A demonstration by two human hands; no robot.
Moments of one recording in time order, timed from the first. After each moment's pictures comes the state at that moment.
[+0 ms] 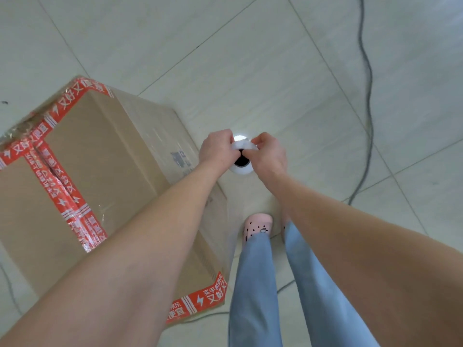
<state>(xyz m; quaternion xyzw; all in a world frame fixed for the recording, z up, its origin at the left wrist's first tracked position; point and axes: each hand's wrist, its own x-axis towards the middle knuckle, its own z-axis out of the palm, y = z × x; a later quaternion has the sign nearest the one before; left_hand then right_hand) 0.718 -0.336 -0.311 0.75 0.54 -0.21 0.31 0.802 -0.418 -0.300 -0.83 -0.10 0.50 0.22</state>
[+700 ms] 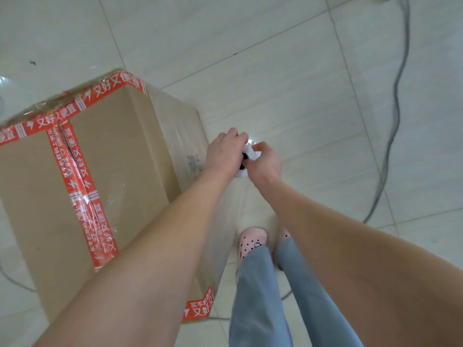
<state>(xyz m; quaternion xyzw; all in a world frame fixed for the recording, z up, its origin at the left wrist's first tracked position) 0.711 -0.298 -0.302 0.82 0.49 -0.22 0.19 0.789 -0.360 -0.304 -0.79 -0.16 0.56 0.20</state>
